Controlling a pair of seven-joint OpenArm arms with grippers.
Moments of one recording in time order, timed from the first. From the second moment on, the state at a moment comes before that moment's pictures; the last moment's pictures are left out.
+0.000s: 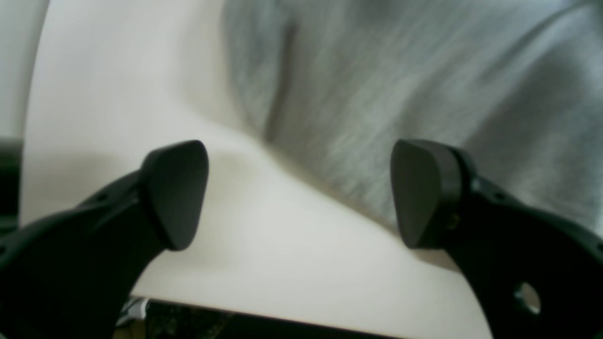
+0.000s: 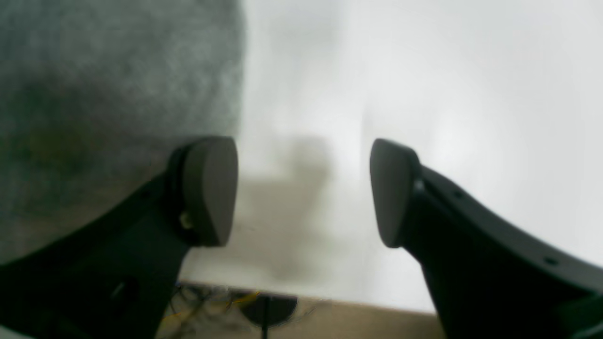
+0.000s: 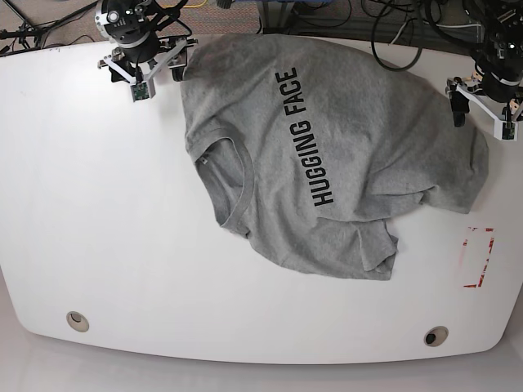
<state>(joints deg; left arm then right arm) 20.7 -10.9 -43.3 111.4 -17.9 -34.9 49.8 -32.7 -7.5 25.5 116.1 1.6 33.2 -45.1</state>
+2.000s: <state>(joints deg) -1.6 -8.9 -45.6 104.2 -10.0 -35.9 55.5 7.5 2.3 17.5 93.3 4.8 33.6 -50.4</state>
